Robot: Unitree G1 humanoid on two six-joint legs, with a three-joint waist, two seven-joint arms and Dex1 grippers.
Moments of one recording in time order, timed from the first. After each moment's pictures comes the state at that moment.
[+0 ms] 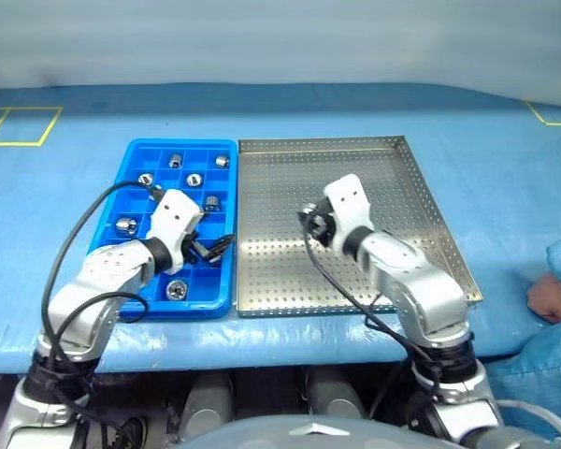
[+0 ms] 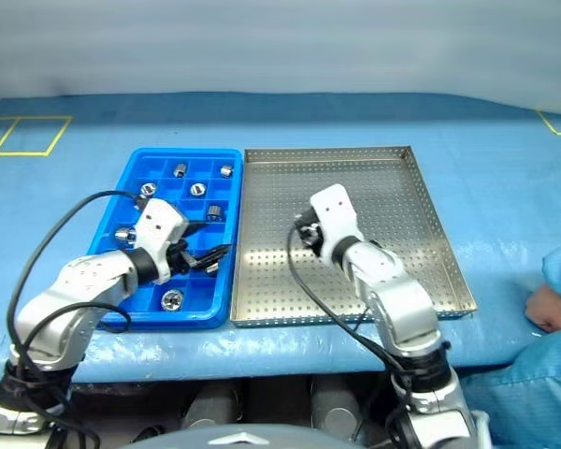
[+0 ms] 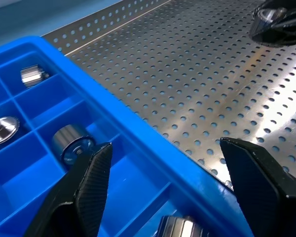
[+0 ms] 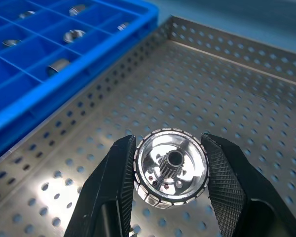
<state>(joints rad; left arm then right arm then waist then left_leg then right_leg) -0.14 0.62 0.02 -0.49 -0.35 0.81 -0.51 -0.43 -0.19 0.23 -0.41 0.17 0.93 0.28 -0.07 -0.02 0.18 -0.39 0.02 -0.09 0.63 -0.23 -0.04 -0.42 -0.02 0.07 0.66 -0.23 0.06</state>
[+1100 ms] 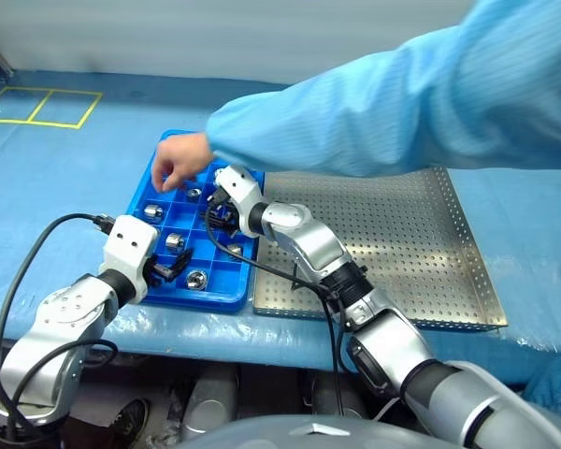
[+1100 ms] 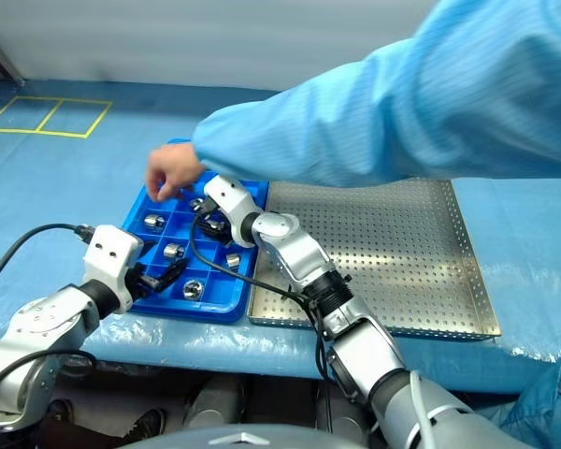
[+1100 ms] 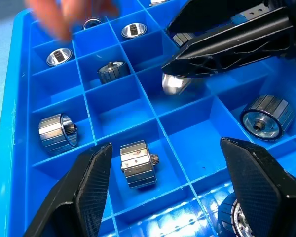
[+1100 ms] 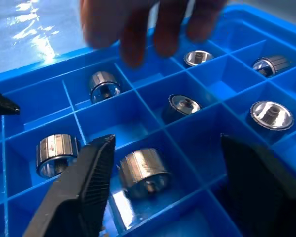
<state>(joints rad) 0.10 0.59 0.18 -0.68 -0.33 0.86 -0.38 -0.78 0.09 0.33 0.39 0.08 0.50 0.43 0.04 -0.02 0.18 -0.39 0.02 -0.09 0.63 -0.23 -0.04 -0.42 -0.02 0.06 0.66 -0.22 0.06</state>
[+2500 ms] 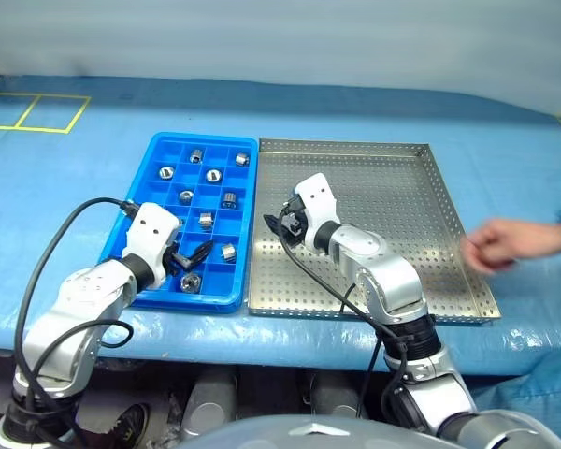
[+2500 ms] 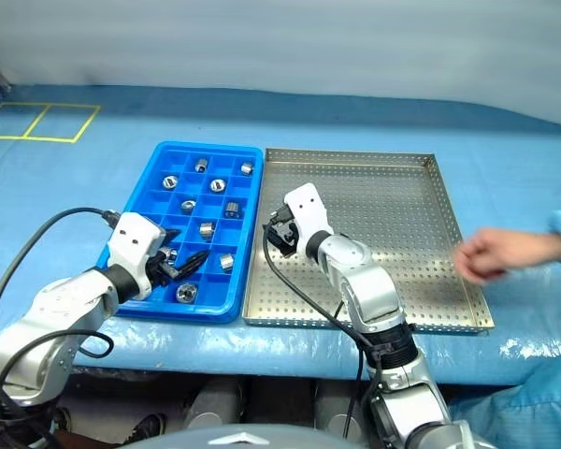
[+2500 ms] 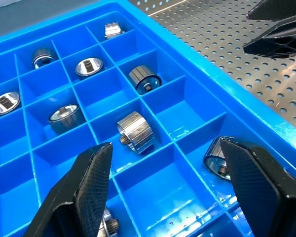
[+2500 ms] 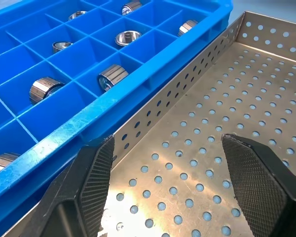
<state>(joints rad) -0.05 0.58 0.06 -0.60 -0.33 0.84 -0.43 -0.41 -0.12 0.20 -0.23 0.12 0.82 0.33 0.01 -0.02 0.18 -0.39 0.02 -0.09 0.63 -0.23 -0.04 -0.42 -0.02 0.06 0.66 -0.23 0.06</state>
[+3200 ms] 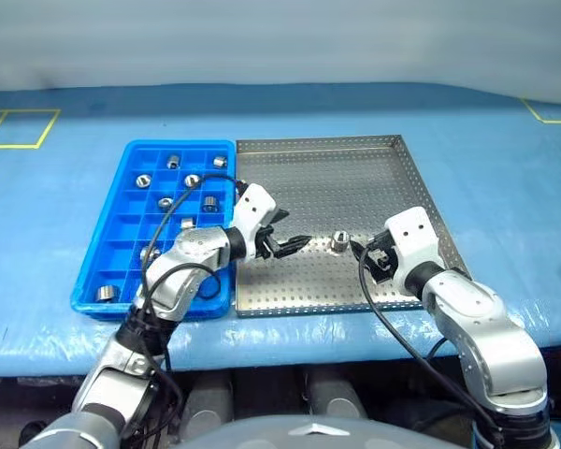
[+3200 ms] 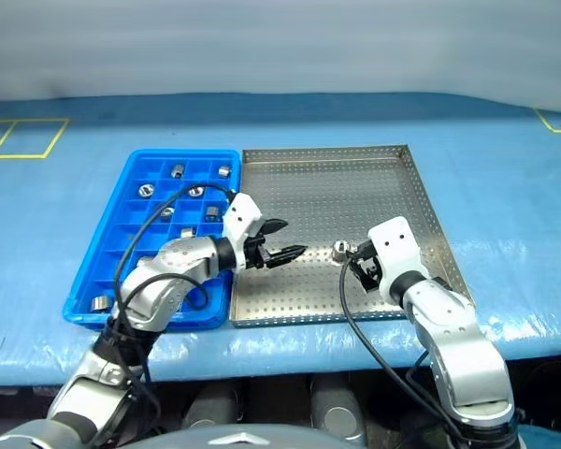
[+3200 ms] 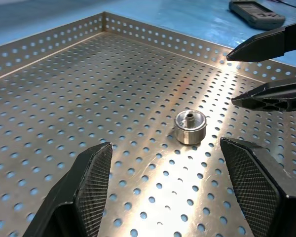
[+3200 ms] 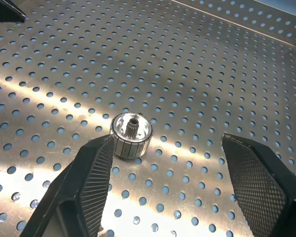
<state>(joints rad) -0.47 0.27 -0.31 -0.08 -0.29 0.63 -0.64 -0.01 -0.40 -0.03 -0.79 0.12 1.06 0.28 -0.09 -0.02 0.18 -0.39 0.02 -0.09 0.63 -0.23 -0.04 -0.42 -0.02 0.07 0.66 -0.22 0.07</state>
